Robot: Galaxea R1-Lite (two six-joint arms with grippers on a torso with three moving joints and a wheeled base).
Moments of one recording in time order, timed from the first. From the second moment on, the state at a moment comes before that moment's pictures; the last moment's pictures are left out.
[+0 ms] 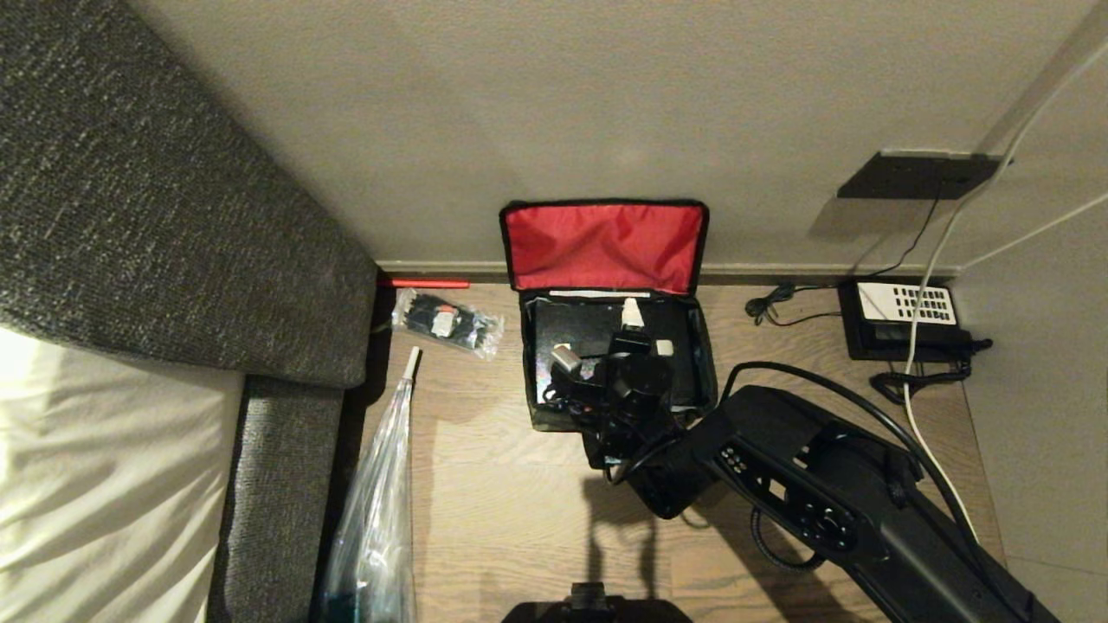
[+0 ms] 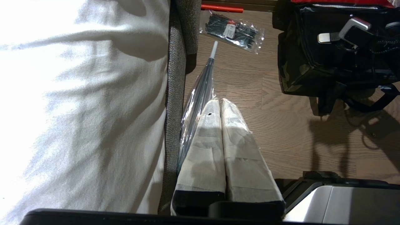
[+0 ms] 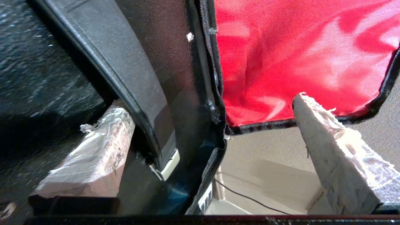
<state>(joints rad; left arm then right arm) 0.00 0.00 0.00 0.00 0.00 -0.01 0.63 2.78 -1.70 -1.39 -0.72 -1.59</state>
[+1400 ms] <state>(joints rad) 0.00 0.00 0.00 0.00 0.00 -0.01 0.60 2.83 -1.79 -1.37 -0.67 -1.58</state>
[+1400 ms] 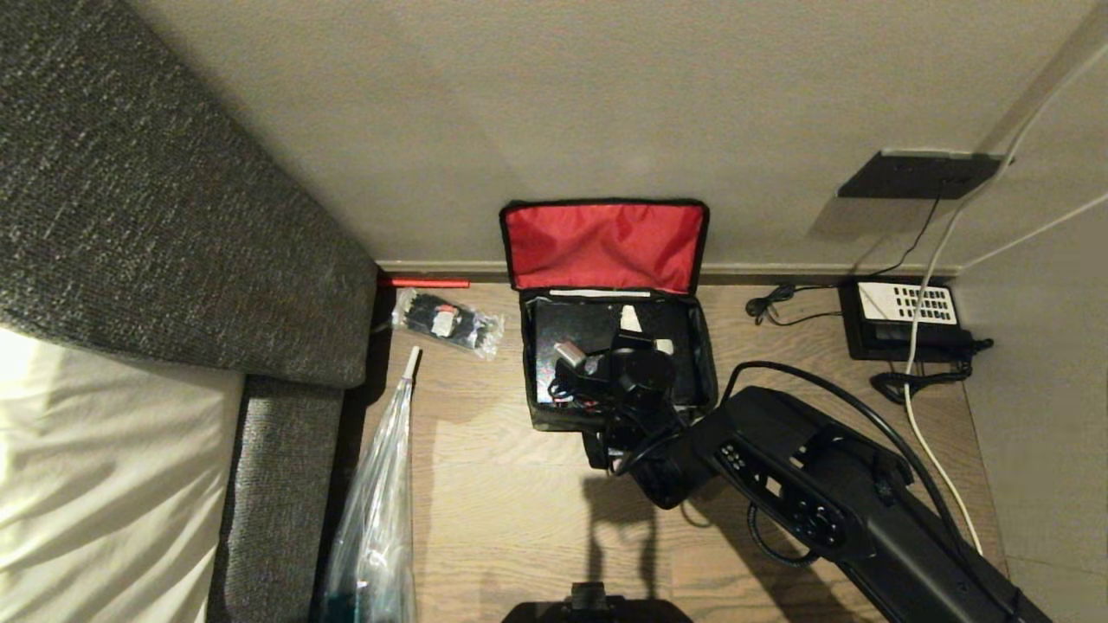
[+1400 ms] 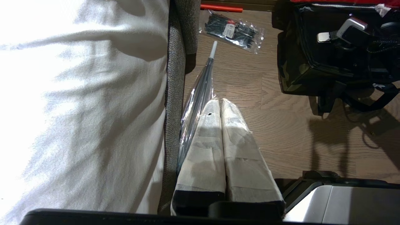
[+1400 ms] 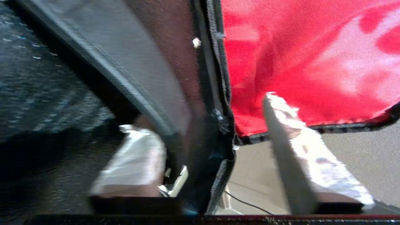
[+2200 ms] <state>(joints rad) 0.00 0.00 0.00 0.00 0.00 -0.01 0.61 2.80 -1.70 -1.49 -0.72 -1.56</state>
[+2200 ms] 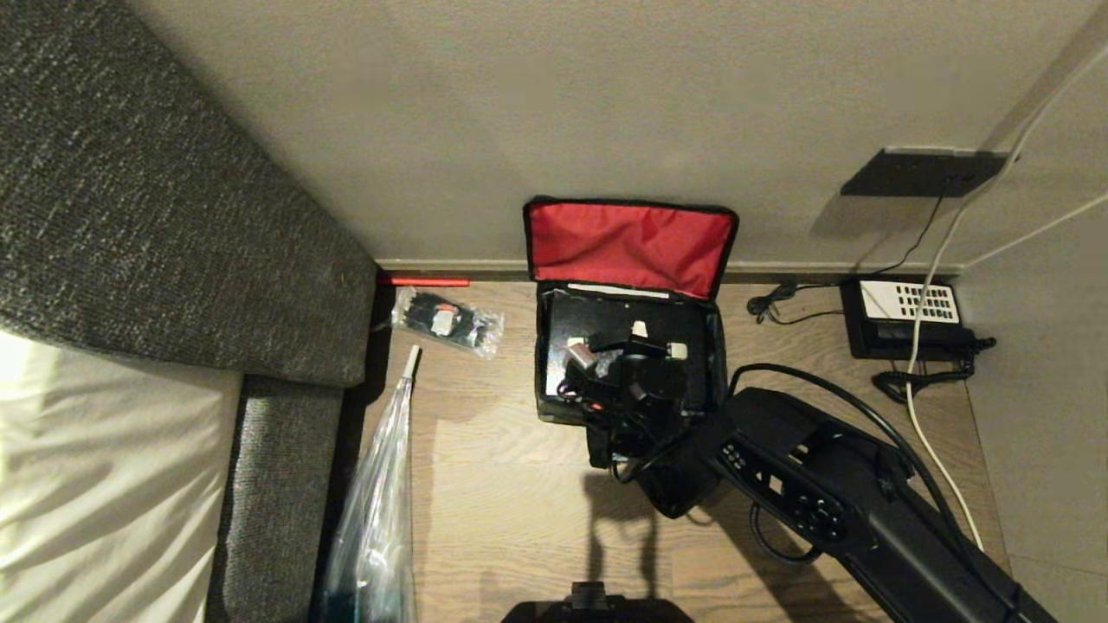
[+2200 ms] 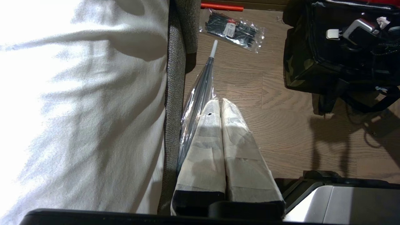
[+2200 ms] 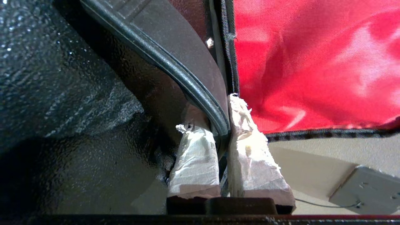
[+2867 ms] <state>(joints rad) 0.00 0.00 0.00 0.00 0.00 -0.01 0.68 2.62 -1.53 -1.51 -0.74 -1.62</state>
